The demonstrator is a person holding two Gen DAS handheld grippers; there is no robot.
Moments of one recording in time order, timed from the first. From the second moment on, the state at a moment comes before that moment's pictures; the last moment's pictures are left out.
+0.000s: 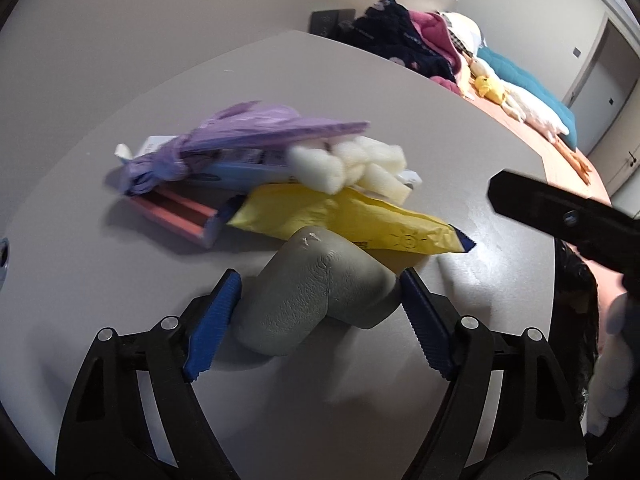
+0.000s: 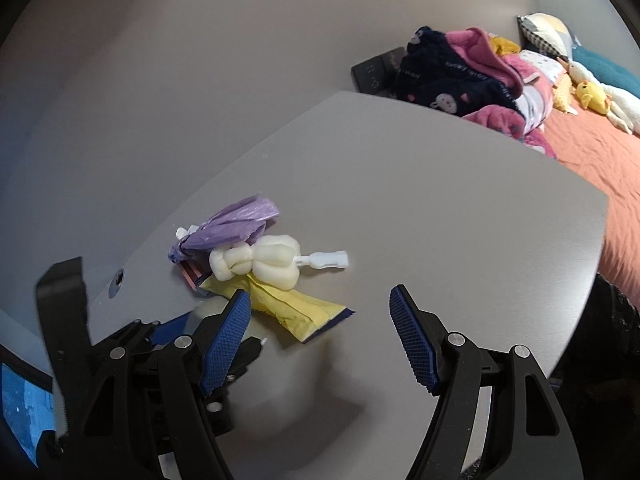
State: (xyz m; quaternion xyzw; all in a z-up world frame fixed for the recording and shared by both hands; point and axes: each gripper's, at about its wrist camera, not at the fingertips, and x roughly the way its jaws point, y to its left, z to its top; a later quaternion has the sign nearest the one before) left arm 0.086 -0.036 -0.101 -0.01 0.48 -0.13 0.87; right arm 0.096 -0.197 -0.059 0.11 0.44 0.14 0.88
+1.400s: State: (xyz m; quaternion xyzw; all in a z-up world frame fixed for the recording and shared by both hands) left arm 0.043 0.021 -0.065 -0.05 0.45 -0.06 0.89; right arm 0.079 -0.127 -0.057 0.05 0.46 0.31 0.83
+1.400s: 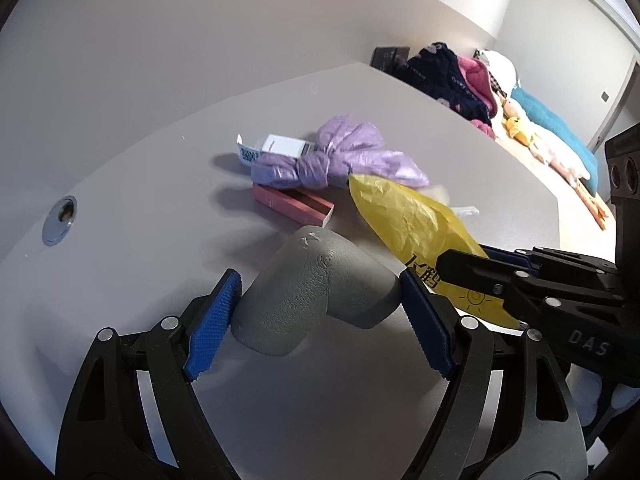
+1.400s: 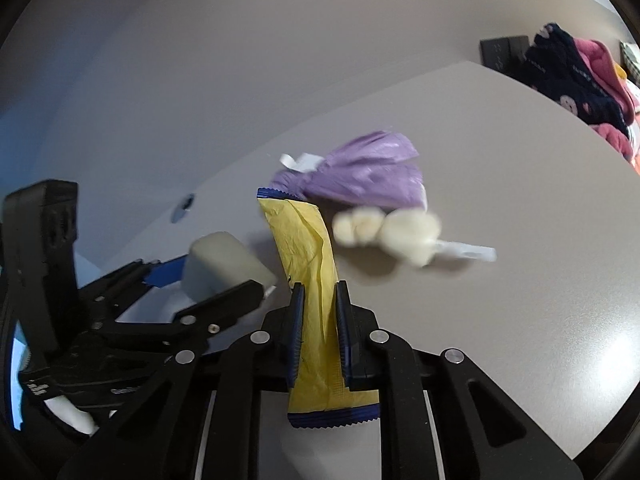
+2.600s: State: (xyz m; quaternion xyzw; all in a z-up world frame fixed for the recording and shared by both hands) left arm 0.028 -0.131 0.009 0.03 0.36 -0.24 0.90; right arm -0.012 -0.288 0.033 0.12 0.35 0.16 0.91
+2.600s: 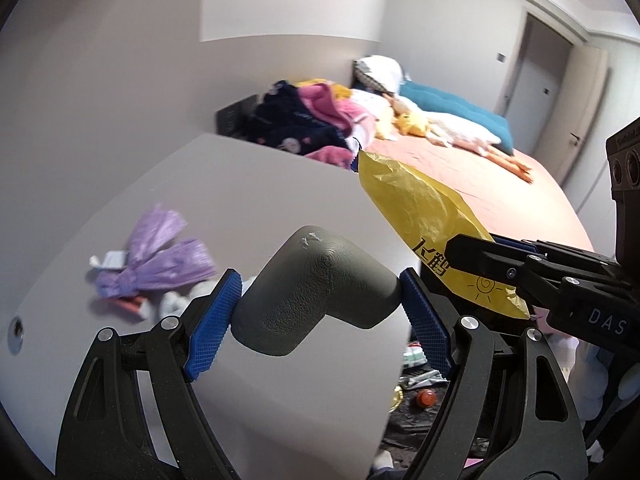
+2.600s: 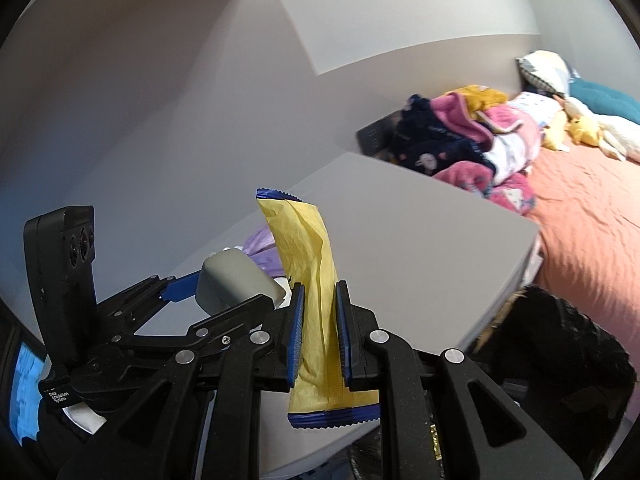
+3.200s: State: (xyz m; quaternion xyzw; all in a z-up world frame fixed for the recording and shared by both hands) left arm 0.024 -0.205 0.013 0.06 0.35 -0.33 0.87; right arm -0.047 -0.361 0.036 0.16 0.33 0.07 0.93
